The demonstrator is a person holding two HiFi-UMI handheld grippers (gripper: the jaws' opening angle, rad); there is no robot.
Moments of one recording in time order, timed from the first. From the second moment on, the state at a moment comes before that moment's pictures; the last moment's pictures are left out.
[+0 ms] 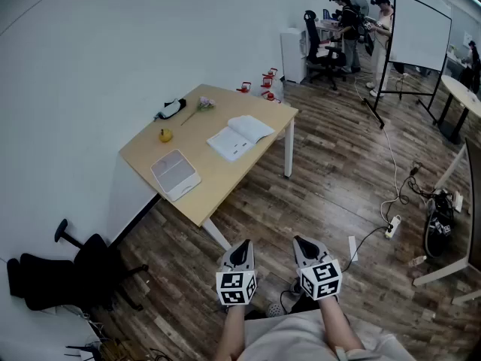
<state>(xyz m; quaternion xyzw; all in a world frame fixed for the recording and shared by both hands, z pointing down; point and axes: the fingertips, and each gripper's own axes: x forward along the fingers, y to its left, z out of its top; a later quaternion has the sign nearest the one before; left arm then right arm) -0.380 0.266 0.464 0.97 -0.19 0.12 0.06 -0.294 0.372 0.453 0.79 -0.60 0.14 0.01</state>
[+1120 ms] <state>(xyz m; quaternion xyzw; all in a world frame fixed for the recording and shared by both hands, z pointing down) -0.382 0.257 0.478 0.97 -0.20 0.14 0.08 -0.300 0.356 0.467 0.78 -0.61 0.15 0.00</state>
